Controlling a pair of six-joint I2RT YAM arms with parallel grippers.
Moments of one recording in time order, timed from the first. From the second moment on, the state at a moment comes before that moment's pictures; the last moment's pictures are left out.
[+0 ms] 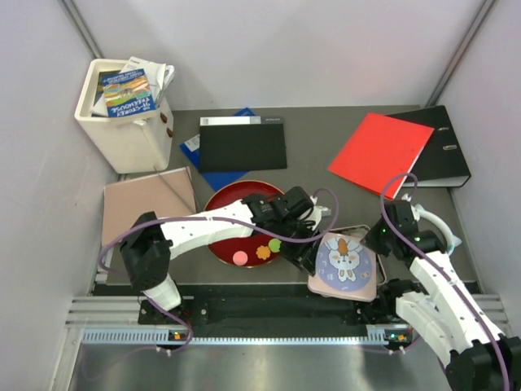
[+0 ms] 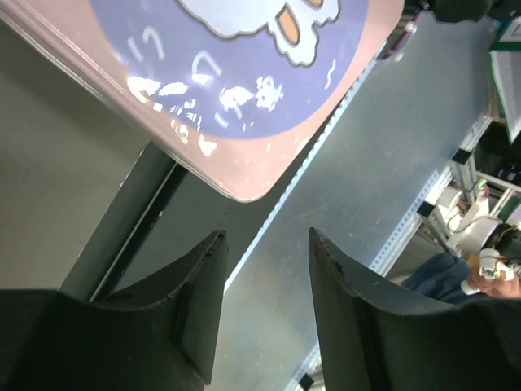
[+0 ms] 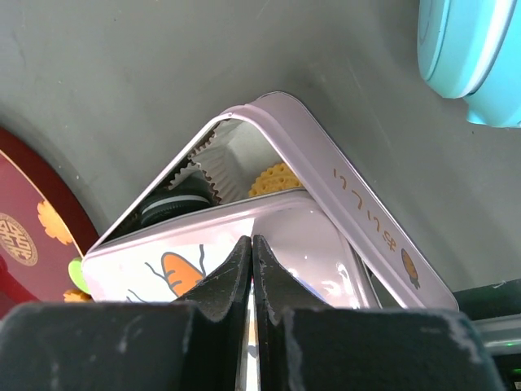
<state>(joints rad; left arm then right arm) -1.07 1.66 1.29 -0.67 0.54 -0.53 0.22 0.74 0.53 -0.78 0.05 0.89</state>
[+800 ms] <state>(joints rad) -1.10 1.87 1.29 -0.54 0.59 -0.55 0.22 0.83 0.65 -0.75 0.05 0.84</state>
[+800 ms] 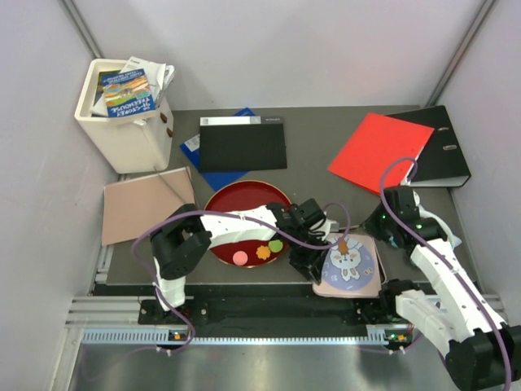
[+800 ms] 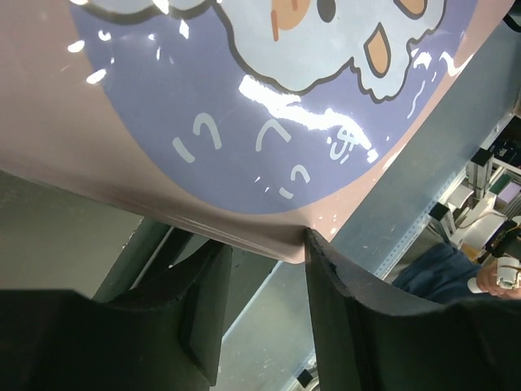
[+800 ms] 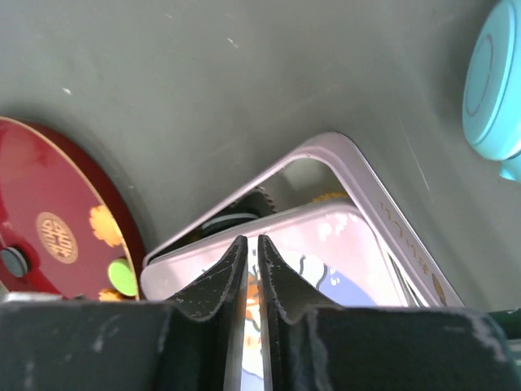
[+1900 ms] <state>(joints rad) -1.10 1.93 1.33 -0.49 0.54 -0.54 0.22 0.77 0.70 -0.79 0.01 0.79</state>
